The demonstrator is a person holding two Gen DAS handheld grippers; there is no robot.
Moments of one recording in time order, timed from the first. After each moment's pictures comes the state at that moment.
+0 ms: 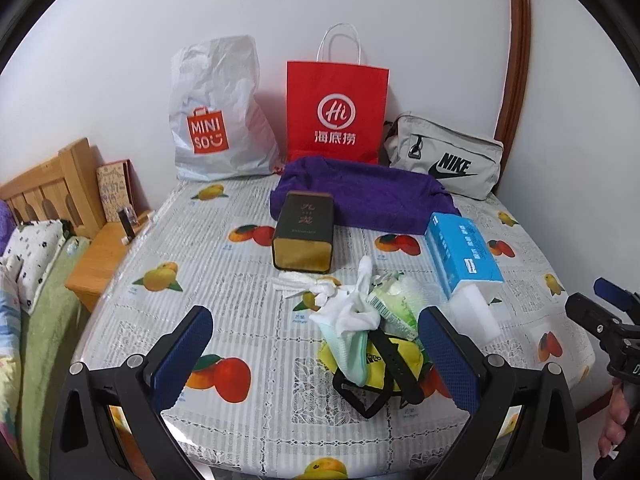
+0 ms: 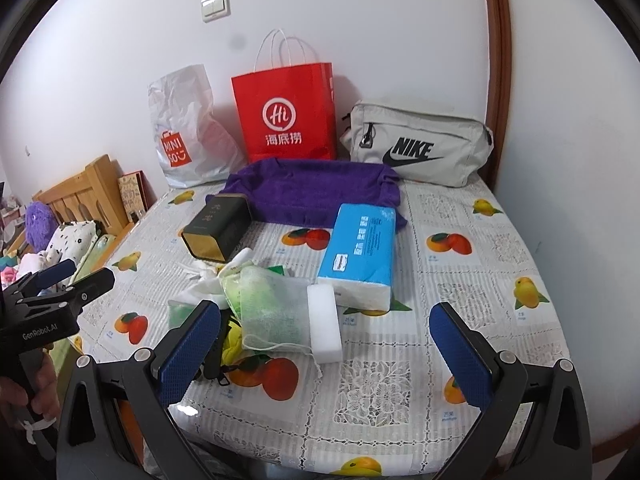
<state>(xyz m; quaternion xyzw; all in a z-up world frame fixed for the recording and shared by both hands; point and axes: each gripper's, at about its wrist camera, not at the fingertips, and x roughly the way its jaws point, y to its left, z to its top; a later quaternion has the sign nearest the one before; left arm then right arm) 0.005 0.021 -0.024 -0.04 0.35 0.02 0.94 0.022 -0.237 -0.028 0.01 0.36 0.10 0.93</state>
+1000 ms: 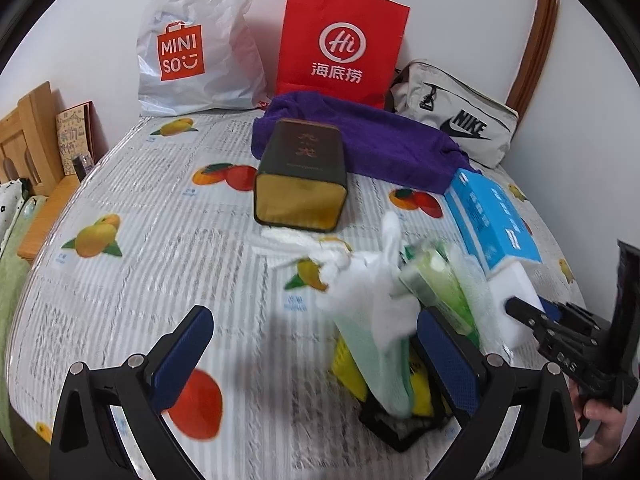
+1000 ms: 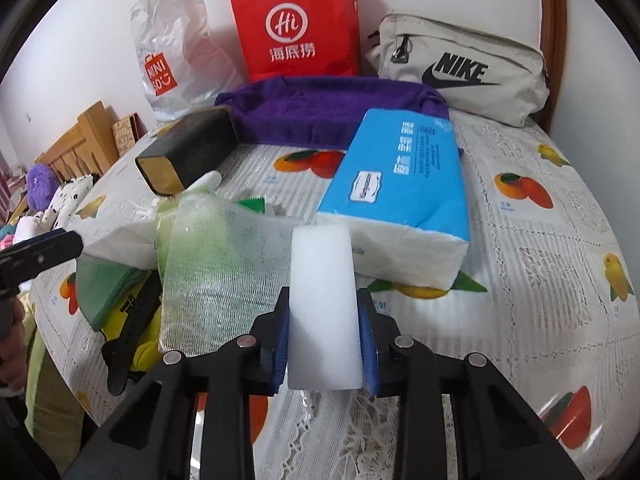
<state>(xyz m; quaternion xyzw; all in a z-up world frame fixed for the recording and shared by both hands) 0.080 0.049 -0.107 -0.08 0.41 -0.02 0.91 0.104 -0.218 -0.149 -0.01 0.43 0.15 0.89</state>
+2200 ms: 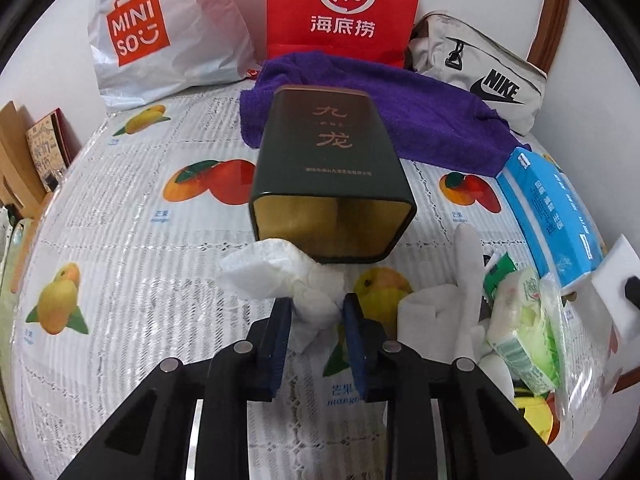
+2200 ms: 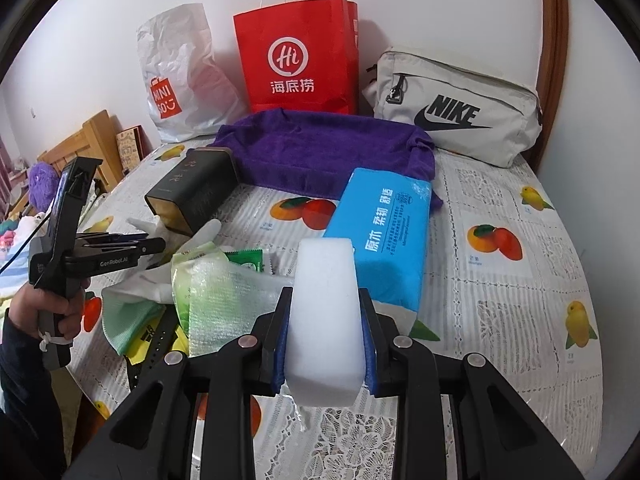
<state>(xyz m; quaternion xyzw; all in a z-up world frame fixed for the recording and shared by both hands) 0.163 0.058 -0.148 -0.03 0.48 -0.03 0.88 0.114 -0.229 -0.093 -0.03 0.41 0.15 0.90</state>
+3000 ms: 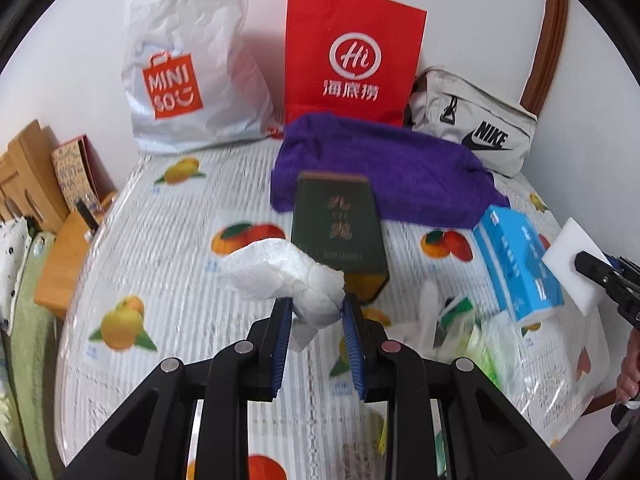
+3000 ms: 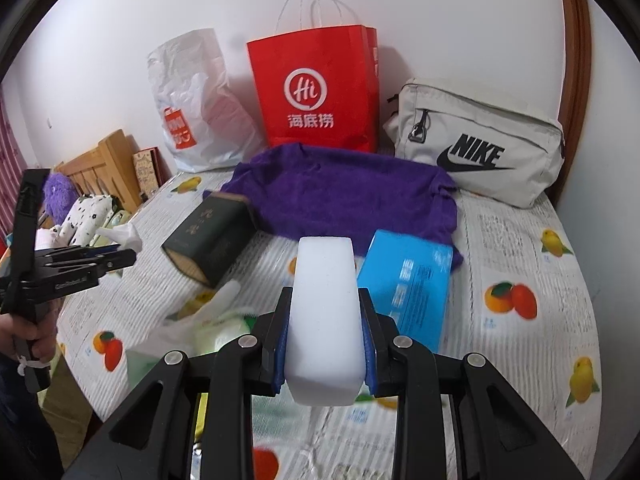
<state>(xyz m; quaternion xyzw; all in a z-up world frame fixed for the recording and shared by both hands) 0.148 0.072 -0.067 -0.04 0.43 -0.02 0.90 0.166 -0.219 -0.058 -0.02 0.39 0.18 0.90</state>
